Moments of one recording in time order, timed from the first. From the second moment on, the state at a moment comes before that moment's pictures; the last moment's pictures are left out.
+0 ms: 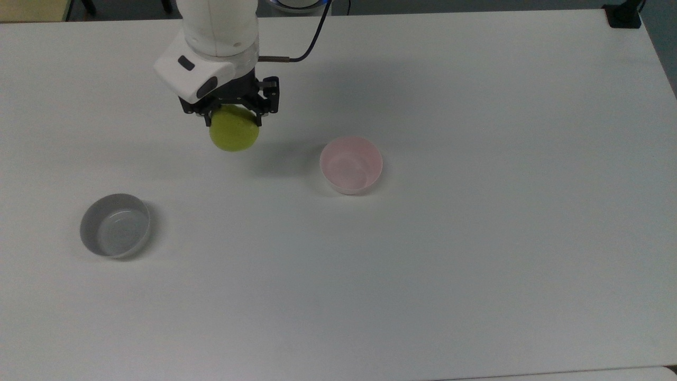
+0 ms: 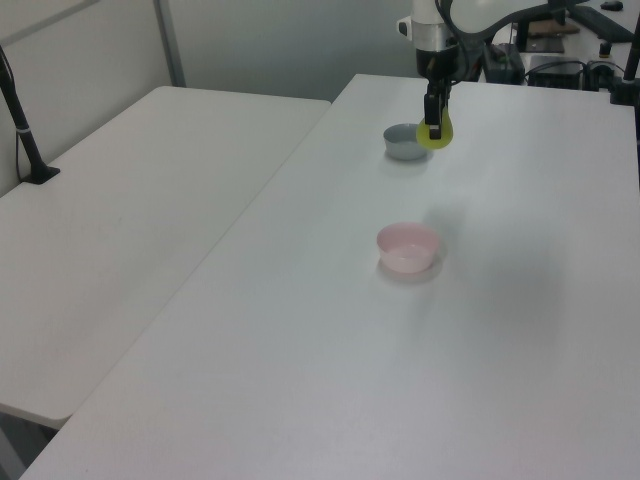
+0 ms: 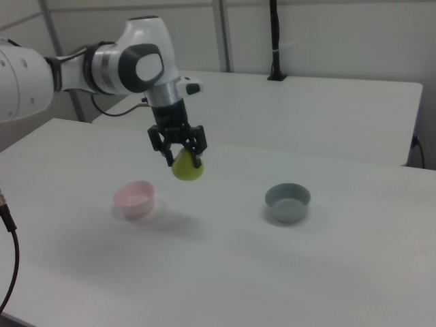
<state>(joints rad) -0.06 0.29 0.02 -1.56 -0.13 1.83 -0.11</state>
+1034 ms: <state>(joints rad) -0.06 0.49 0.02 -1.57 -0.16 1.99 -0.11</state>
